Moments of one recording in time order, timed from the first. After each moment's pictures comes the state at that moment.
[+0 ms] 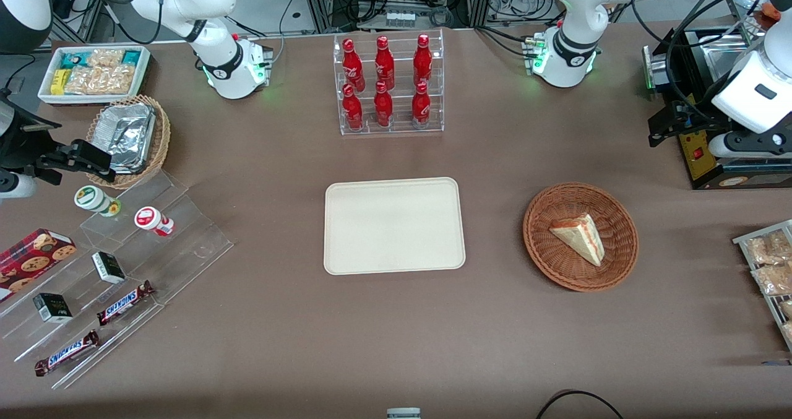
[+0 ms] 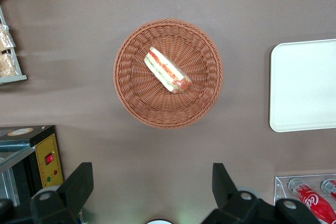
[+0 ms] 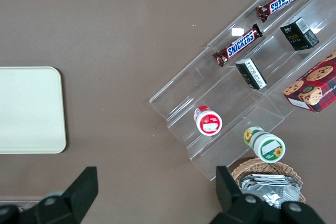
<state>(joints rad) -0.01 -0.03 -0.08 -1.58 0.00 1.50 -0.05</state>
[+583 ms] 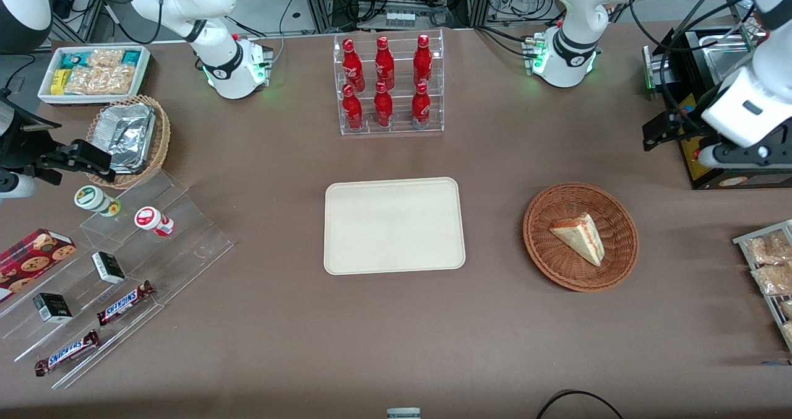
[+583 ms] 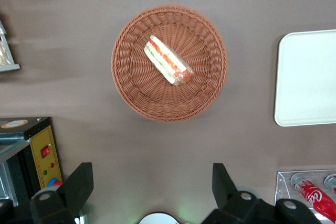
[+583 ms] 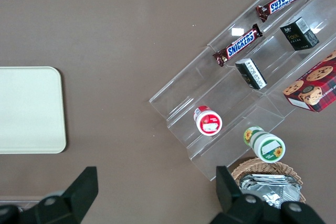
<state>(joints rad) -0.01 0.00 -0.08 -1.62 0.00 1.50 -0.06</state>
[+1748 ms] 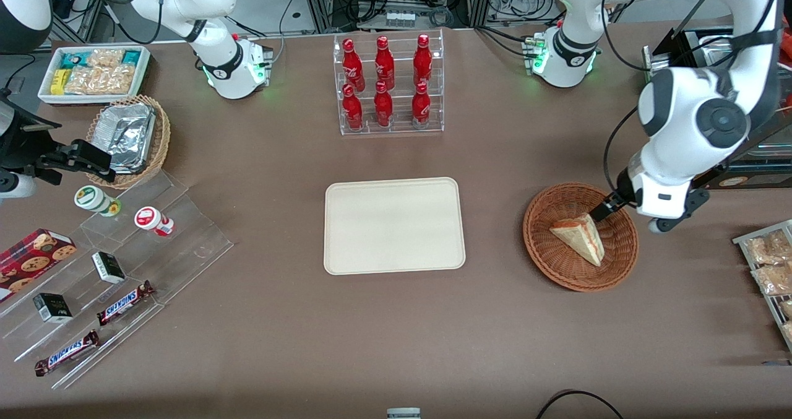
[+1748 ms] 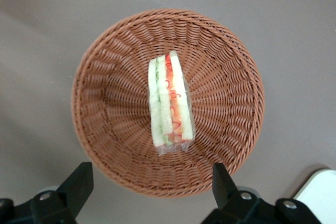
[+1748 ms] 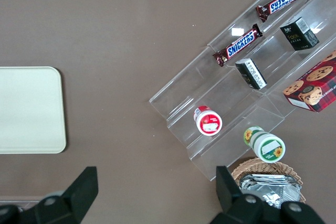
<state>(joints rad) -0.01 0.08 -0.11 -2.13 0.02 2.21 -0.75</state>
